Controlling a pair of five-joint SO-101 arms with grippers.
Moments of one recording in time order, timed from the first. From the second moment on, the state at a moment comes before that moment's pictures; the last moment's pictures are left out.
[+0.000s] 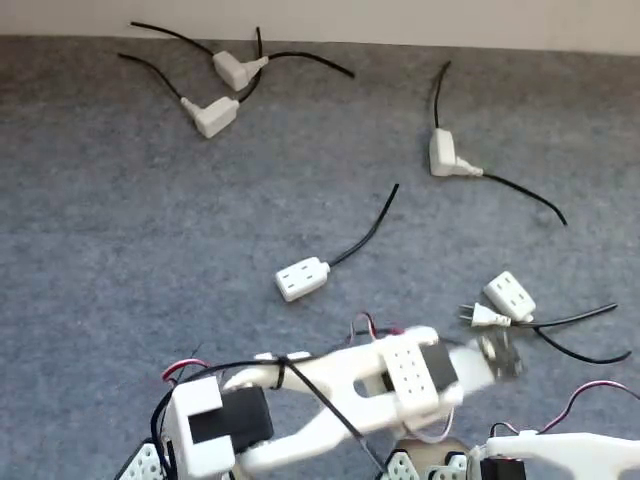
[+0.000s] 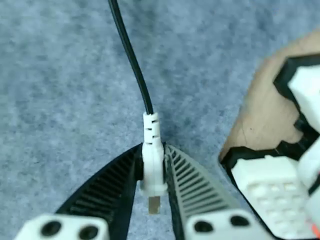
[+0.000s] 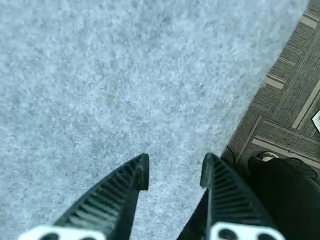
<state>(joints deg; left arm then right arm) 65.5 14.3 13.1 69.2 8.9 83.0 48.8 -60.7 97.1 23.3</state>
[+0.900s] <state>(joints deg) 34.3 5.1 -24.7 76.1 47.6 73.3 48.8 -60.7 98.7 23.3</state>
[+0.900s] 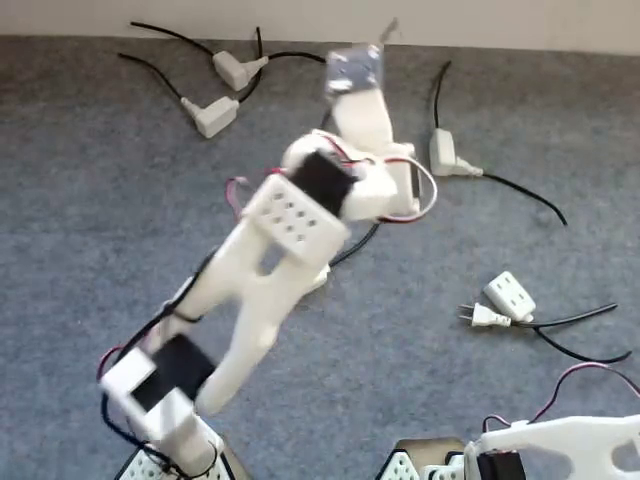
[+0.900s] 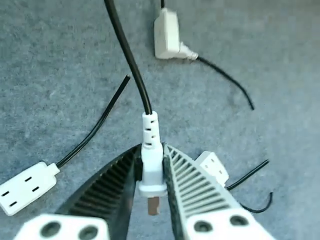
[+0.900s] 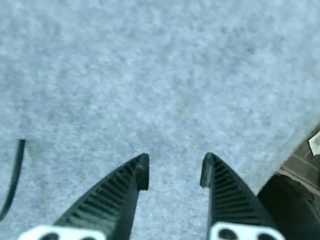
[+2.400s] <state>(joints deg) 23.2 -32.7 47.9 6.9 82.6 1.4 4.7 -20.8 98.9 5.8</state>
